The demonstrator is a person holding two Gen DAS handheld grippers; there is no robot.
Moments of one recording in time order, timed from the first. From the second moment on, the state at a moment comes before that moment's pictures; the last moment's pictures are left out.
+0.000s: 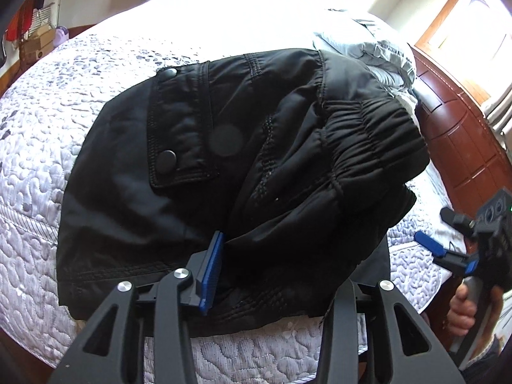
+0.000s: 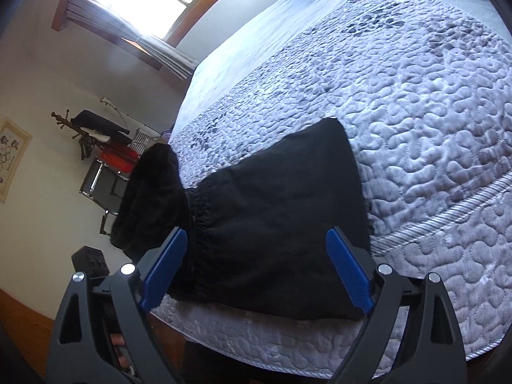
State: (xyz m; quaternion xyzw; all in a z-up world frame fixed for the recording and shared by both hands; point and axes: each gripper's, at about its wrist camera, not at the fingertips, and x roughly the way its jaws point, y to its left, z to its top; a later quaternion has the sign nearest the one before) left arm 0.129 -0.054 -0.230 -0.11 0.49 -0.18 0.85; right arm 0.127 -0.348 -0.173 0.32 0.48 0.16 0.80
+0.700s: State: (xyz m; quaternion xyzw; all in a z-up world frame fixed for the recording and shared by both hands) left arm 0.101 -0.010 -0.210 -0.15 0.50 -0.18 0.83; right arm 0.154 -0.322 -0.201 0.37 0.53 0.19 0.74
